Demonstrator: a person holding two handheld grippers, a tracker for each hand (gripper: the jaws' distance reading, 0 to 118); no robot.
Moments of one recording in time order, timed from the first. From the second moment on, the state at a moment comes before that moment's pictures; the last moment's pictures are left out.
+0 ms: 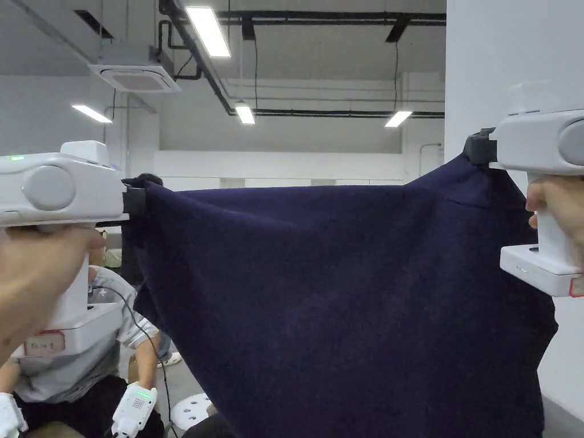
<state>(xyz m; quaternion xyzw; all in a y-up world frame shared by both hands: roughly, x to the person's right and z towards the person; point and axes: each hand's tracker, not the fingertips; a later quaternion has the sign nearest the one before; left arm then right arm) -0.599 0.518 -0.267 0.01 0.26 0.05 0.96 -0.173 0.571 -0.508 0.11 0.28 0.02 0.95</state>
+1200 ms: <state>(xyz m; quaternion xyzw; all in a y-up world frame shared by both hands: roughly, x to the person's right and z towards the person) -0.570 0.222 -0.289 -0.15 0.22 0.02 0.96 -0.137 0.247 -0.545 -0.06 0.28 -0.01 0.96</state>
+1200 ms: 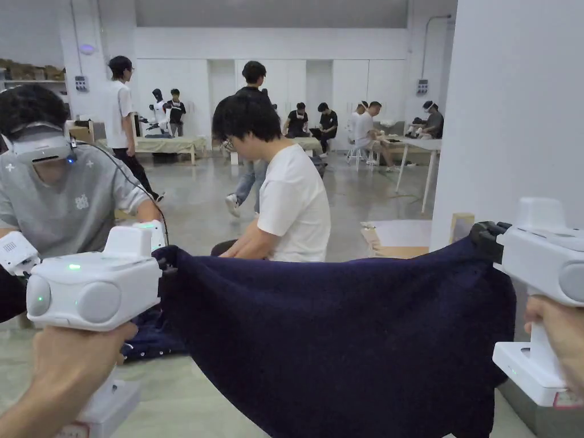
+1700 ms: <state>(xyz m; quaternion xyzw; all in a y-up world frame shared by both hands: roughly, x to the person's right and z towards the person) -0.449 -0.034 -0.027 -0.33 0.16 0.14 0.92 0.012 -0.003 -0.305 -0.25 0.32 0.07 0.91</state>
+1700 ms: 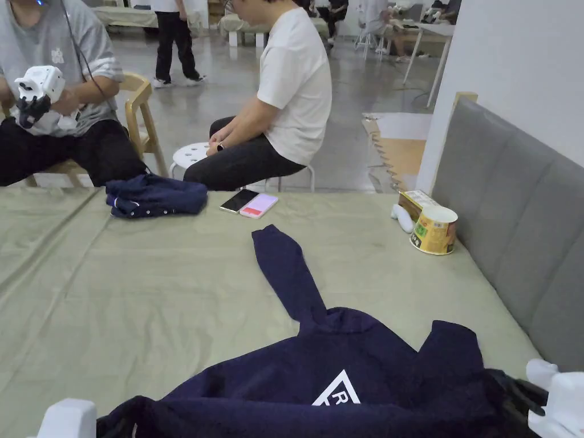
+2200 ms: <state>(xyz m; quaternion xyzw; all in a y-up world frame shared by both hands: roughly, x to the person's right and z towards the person) -0.430 -0.116 0.005 -0.48 0.12 0.18 0.85 0.036 -0.116 -0.269 -0.48 0.29 0.16 0.81</state>
